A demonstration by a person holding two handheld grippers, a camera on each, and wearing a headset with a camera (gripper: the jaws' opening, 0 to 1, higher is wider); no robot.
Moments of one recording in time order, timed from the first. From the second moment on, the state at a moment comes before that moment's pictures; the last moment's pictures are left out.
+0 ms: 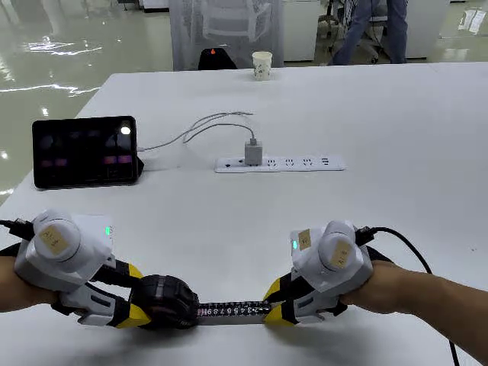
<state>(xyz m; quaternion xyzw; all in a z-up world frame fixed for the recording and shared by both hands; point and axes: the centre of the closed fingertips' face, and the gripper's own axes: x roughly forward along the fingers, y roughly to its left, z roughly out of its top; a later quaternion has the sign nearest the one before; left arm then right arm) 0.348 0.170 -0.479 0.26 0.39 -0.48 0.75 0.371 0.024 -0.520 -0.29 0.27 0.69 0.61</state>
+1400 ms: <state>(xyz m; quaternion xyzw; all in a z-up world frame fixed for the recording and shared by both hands) 0.349 0.169 -0.479 0.26 0.39 -0.47 0.75 0.377 -0.038 -0.520 -0.31 0.29 0.67 0.61</state>
